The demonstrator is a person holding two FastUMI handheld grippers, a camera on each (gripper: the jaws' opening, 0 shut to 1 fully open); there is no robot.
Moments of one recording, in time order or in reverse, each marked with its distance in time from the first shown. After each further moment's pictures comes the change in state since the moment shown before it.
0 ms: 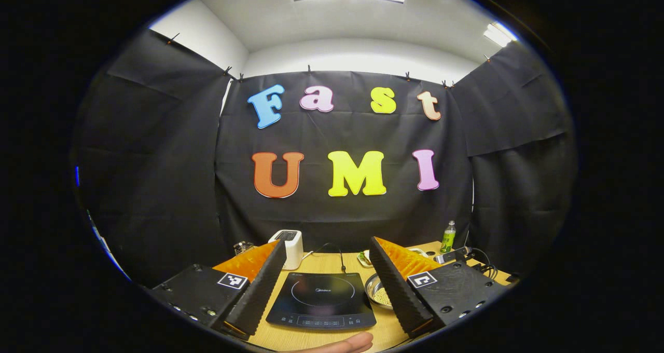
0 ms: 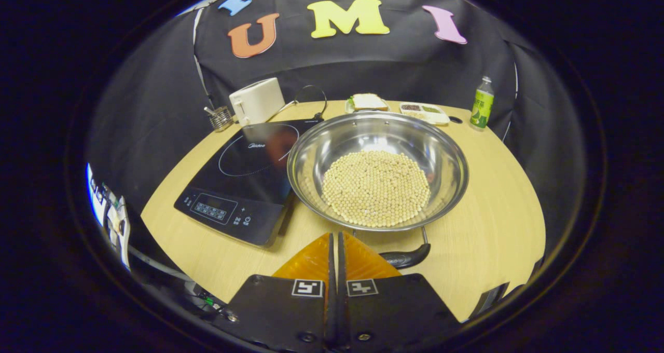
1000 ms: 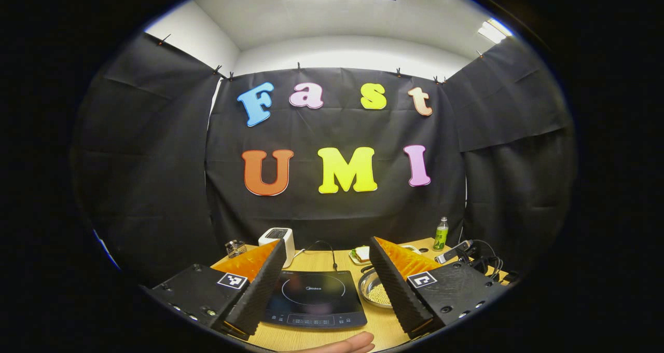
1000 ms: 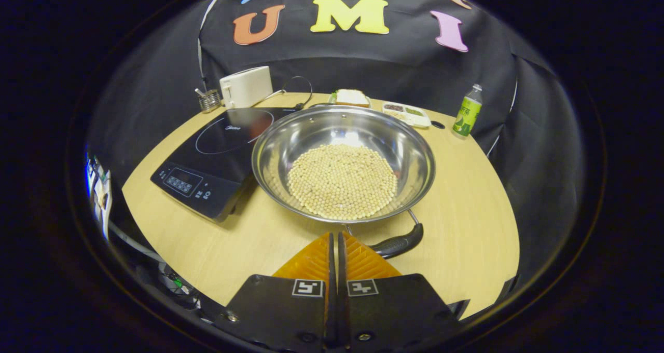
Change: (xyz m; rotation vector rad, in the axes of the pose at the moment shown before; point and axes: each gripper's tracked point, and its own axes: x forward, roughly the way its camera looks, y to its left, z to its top) left arm 0.003 -0.031 -0.006 0.020 0.017 -0.046; right arm -0.007 -0.076 -0.007 -0.112 0.026 -0.102
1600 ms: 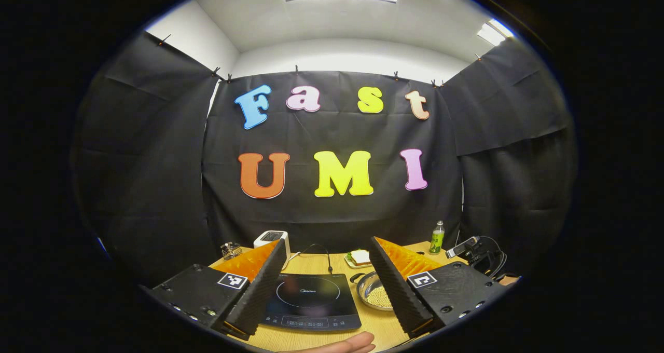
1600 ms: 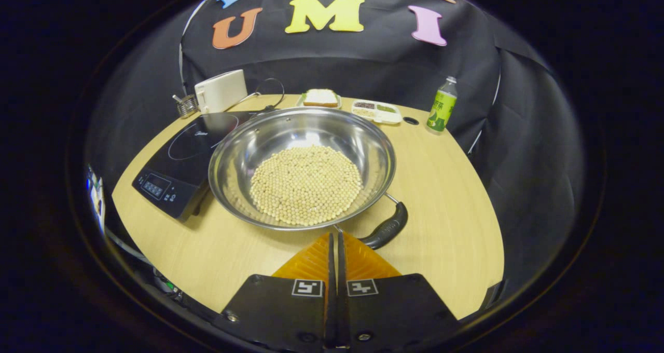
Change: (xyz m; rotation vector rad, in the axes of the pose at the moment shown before) left arm 0.001 -0.006 0.002 -0.010 -0.022 -0.012; right arm 0.006 -0.065 0.003 0.037 -0.012 -0.074
